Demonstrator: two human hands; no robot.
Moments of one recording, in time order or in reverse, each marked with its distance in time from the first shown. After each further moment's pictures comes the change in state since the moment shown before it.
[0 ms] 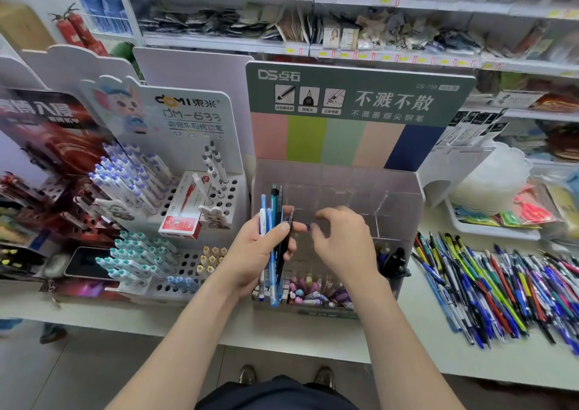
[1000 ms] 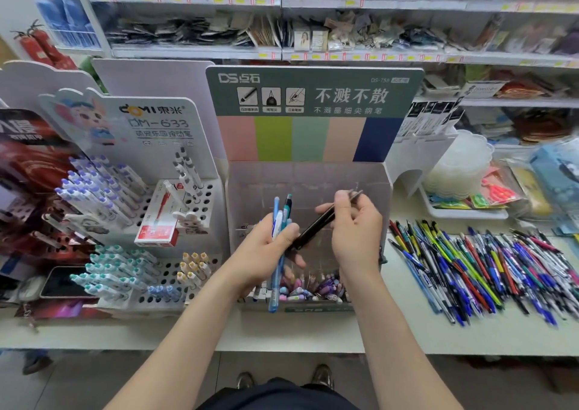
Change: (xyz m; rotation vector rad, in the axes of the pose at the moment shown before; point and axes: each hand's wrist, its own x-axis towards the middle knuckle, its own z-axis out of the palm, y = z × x) left_hand 0.006 -0.004 0.038 0.346 -0.140 -0.079; right_hand -0.018 0.010 -0.034 0.881 0.345 0.400
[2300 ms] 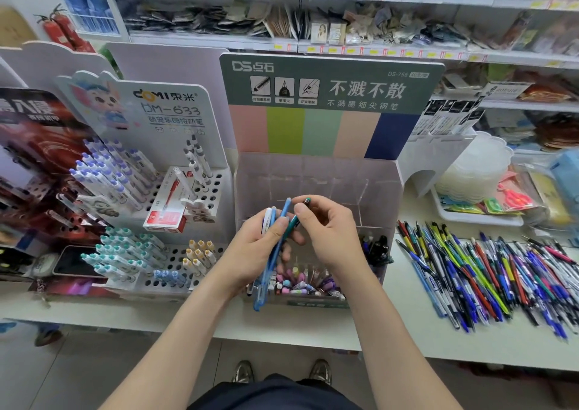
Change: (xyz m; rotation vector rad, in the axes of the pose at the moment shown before) left_hand -0.020 0.000 -0.010 -0.028 0.030 0.140; right_hand -0.011 0.002 0.011 0.047 -0.520 0.008
